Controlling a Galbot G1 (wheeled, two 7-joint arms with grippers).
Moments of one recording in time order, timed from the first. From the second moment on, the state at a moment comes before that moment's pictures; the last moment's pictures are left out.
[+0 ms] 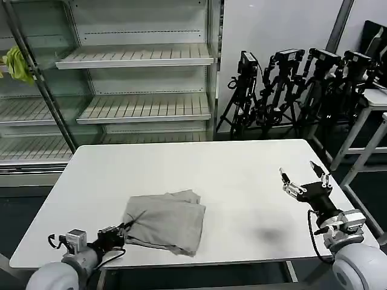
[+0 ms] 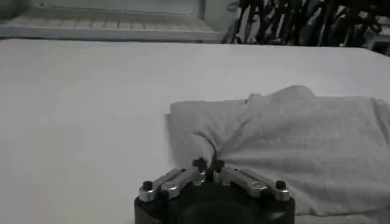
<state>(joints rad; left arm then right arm) 1.46 -0.84 -0.54 -2.09 -0.82 0.58 -0.11 -1.39 0.81 0.63 2.19 0.56 -0.23 0.19</state>
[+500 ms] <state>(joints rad) 1.55 -0.72 -0.85 -1.98 -0.88 0.58 -0.13 -1.31 0.80 0.59 2.15 0.58 -0.21 0.18</state>
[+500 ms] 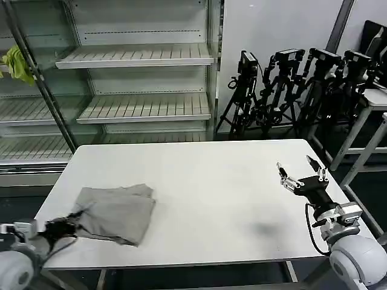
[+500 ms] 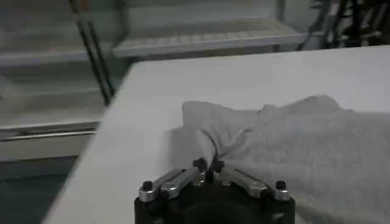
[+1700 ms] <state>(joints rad) 1.50 -0.70 -0.80 -2.15 -0.47 0.58 -0.03 -1.36 0.81 0.65 2.13 0.59 -0.20 0.19</state>
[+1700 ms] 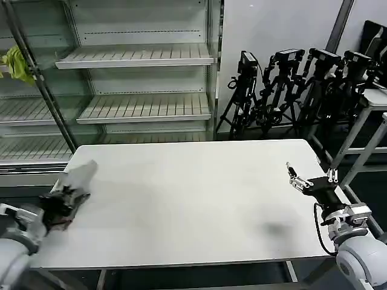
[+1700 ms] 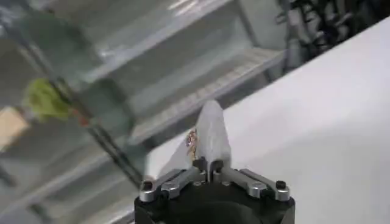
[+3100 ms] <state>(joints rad) 1.16 -0.96 -0.17 -2.14 -0.48 0.55 -0.07 -1.35 0.82 0.54 2.11 0.49 -0.23 0.21</state>
